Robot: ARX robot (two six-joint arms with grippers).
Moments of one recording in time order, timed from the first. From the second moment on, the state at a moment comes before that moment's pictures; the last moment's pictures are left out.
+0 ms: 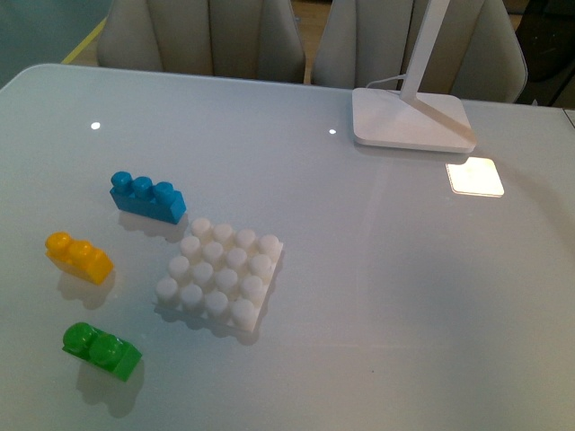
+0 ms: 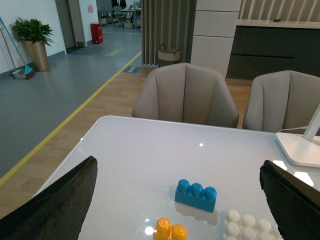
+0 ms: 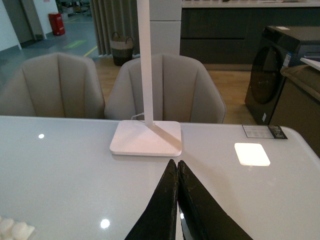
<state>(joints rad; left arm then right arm) 0.00 0.01 0.01 0.00 0.00 0.00 0.00 0.63 0.01 0.62 0.00 -0.01</state>
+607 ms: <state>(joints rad) 0.00 0.01 0.01 0.00 0.00 0.00 0.00 0.31 0.01 0.31 0.00 -0.01</state>
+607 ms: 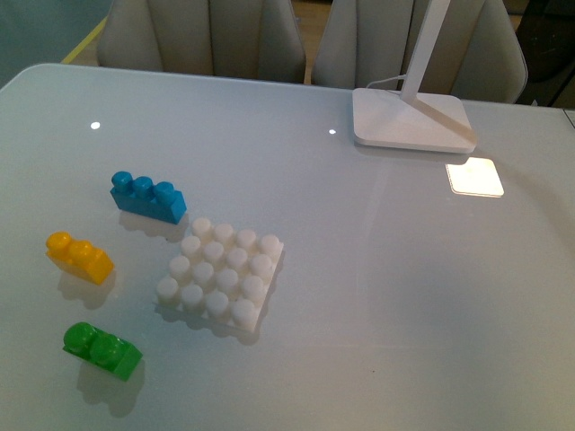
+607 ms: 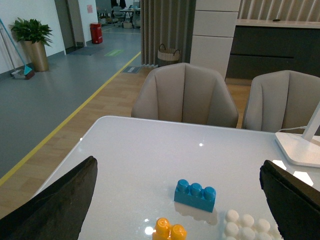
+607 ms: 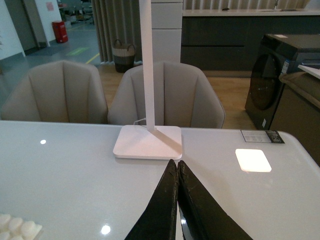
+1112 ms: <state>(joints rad) 0.00 0.01 0.01 0.00 0.00 0.00 0.00 0.02 0.01 0.01 0.00 -0.01</state>
